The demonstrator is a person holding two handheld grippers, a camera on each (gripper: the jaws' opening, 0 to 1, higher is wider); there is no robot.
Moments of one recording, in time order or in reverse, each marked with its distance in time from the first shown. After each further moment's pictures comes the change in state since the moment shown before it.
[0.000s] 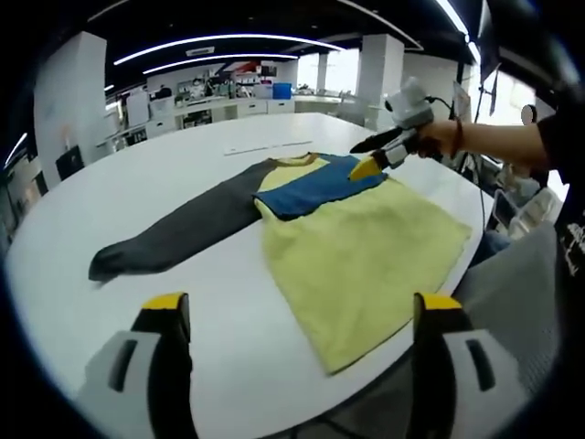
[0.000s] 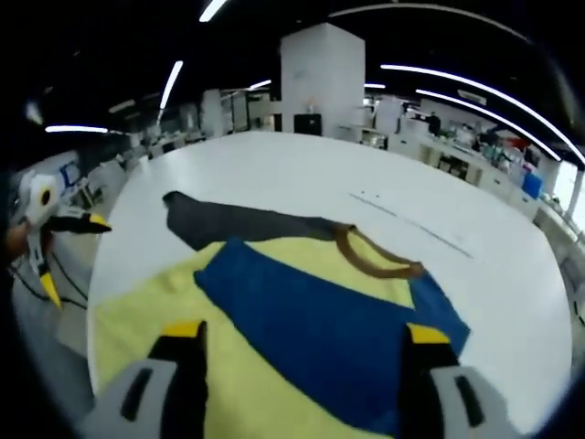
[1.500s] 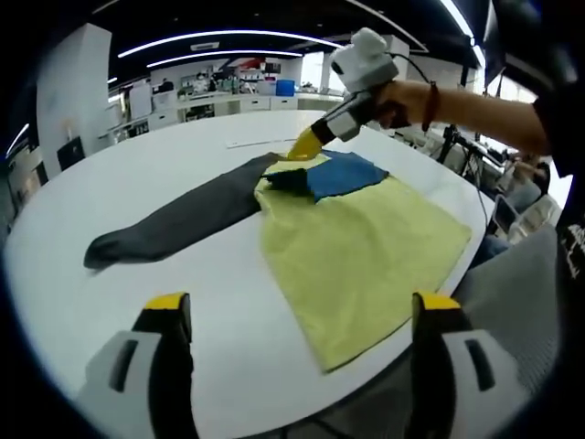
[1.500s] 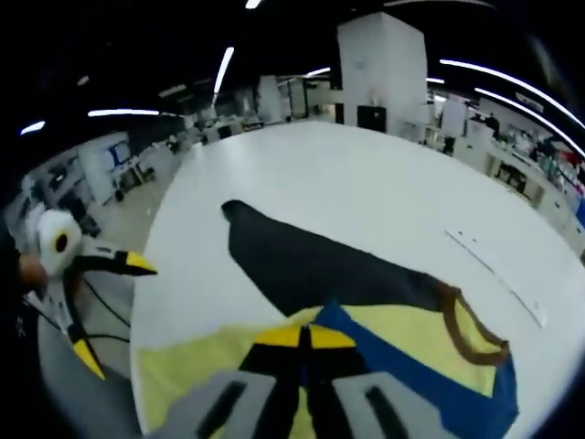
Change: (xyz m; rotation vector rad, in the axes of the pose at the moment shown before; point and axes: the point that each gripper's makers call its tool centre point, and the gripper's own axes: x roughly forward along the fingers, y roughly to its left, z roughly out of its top) left arm 0.001 0.010 -0.013 -0.041 0.006 0.009; right arm 0.070 0.120 0.078 -0.112 0.073 0.291
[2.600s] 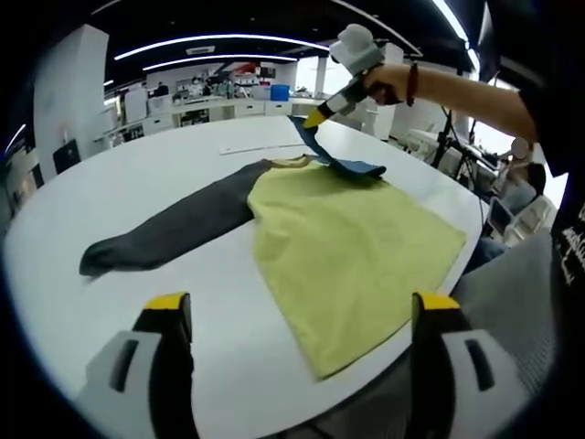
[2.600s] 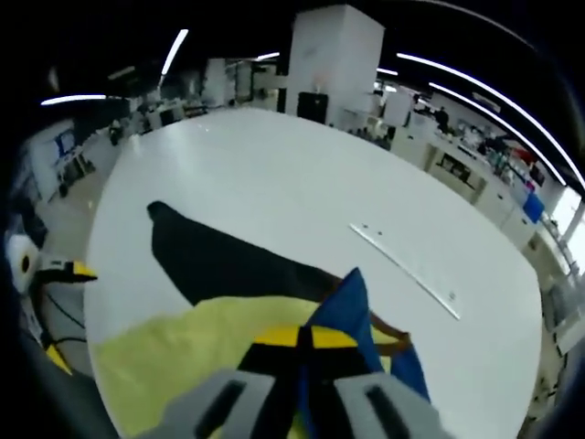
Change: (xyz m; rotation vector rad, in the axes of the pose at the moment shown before) left arm 0.001 -0.013 0.013 0.008 -0.019 -0.031; right arm -0.060 -0.096 0.019 0.017 0.085 -0.301
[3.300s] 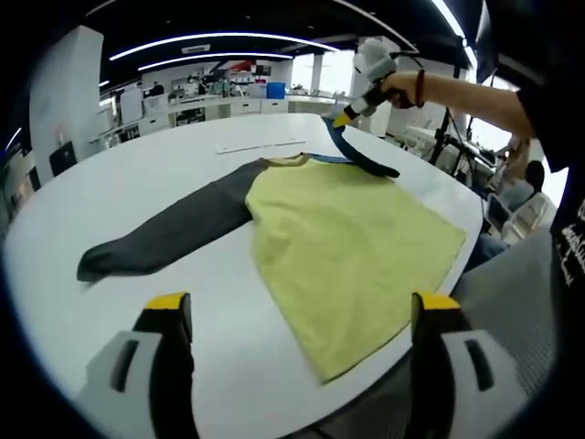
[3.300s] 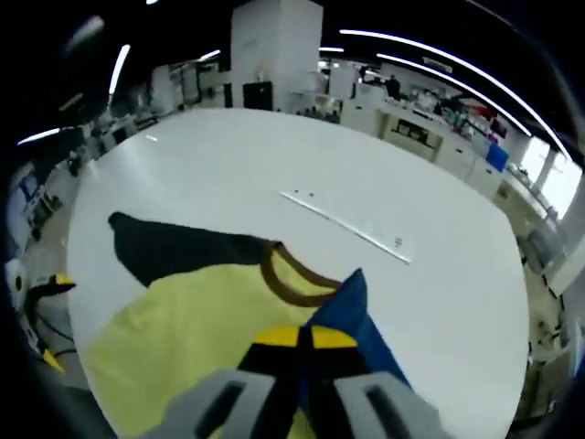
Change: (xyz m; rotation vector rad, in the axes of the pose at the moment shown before) left arm 0.005 0.003 0.002 0.006 -0.001 -0.016; right arm -0.030 -0.060 -0.041 0.162 0.041 -0.107
